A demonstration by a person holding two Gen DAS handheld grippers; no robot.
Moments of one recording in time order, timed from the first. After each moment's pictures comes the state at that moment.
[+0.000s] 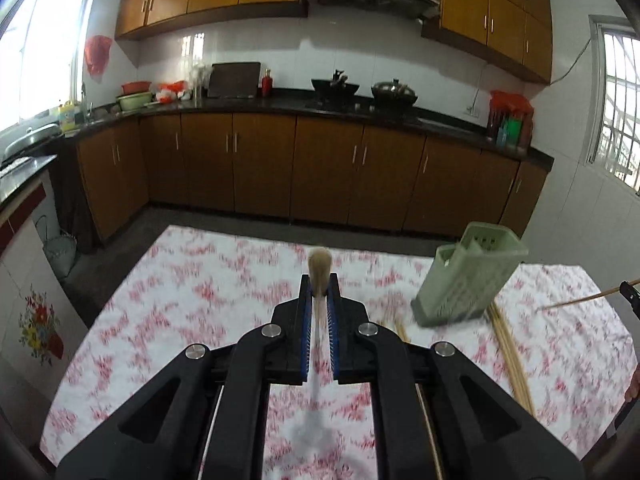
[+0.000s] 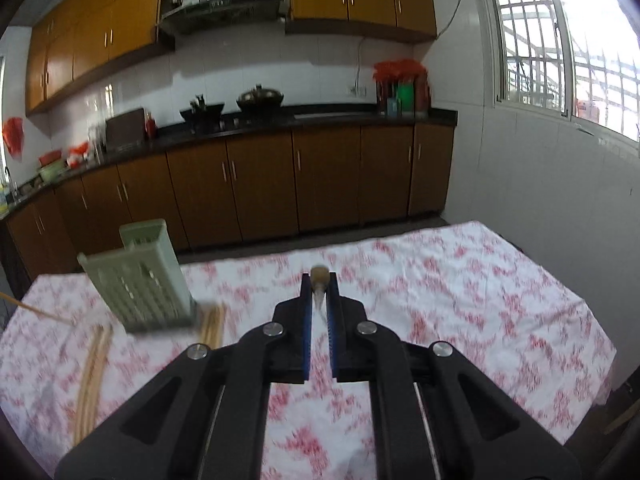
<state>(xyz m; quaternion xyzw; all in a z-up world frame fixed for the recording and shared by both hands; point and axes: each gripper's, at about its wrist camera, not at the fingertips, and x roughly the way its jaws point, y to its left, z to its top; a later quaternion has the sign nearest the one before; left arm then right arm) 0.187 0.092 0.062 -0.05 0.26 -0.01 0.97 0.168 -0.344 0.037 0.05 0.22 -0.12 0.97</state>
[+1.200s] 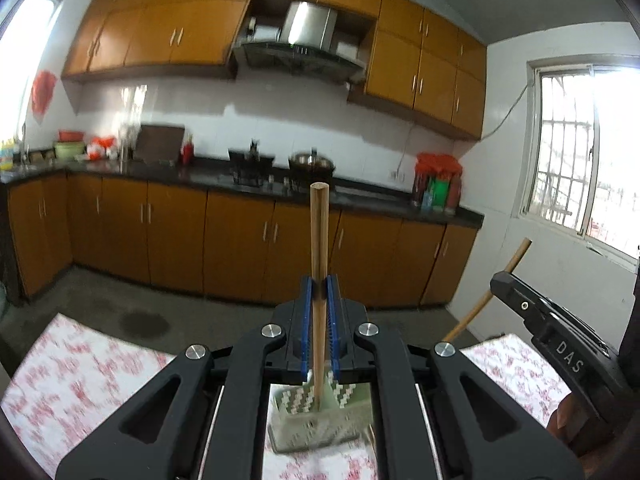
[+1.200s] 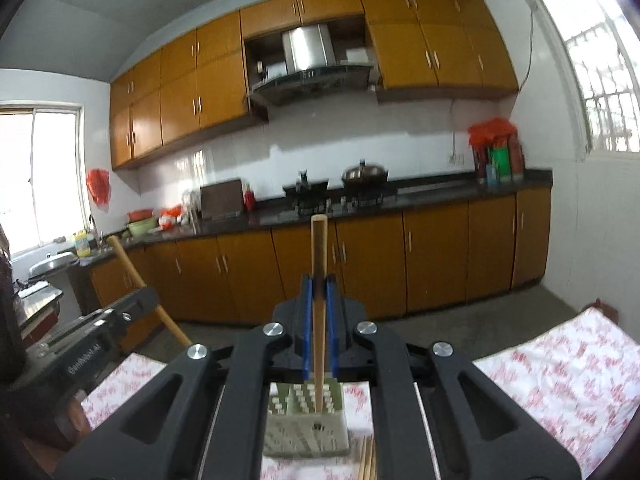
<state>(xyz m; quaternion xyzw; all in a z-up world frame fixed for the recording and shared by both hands) 0.243 -0.027 0.122 -0.08 0.14 -0.13 0.98 0.237 -0.255 0.126 0.08 0.10 0.06 0.99</state>
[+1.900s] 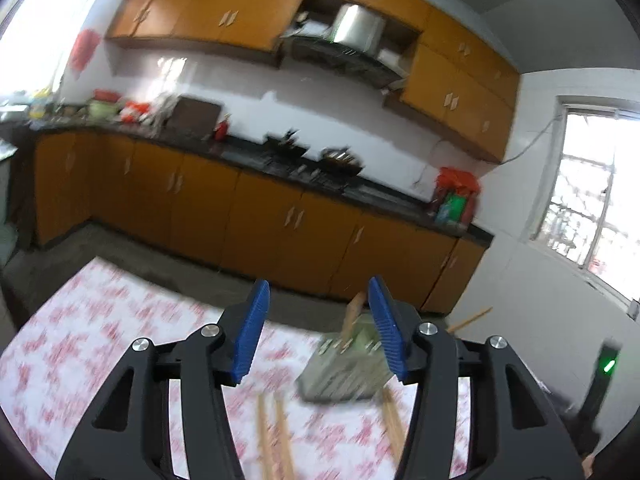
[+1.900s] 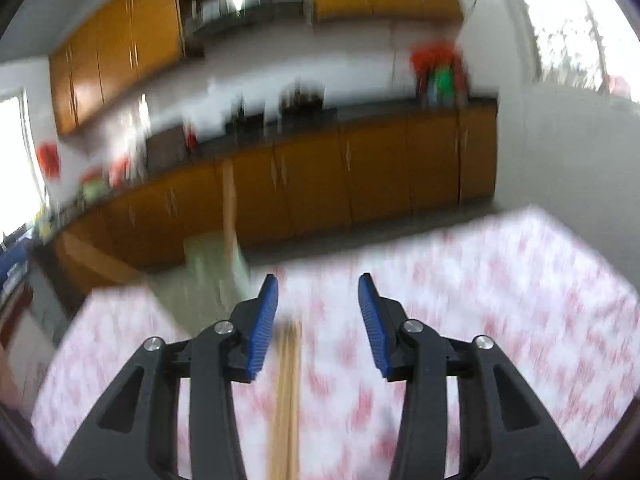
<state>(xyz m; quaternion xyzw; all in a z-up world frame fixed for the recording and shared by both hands) 0.175 0.045 0.103 -0.15 0.17 -0.08 0.97 0.183 -0.314 0.009 0.11 0.30 -0.02 0.95</state>
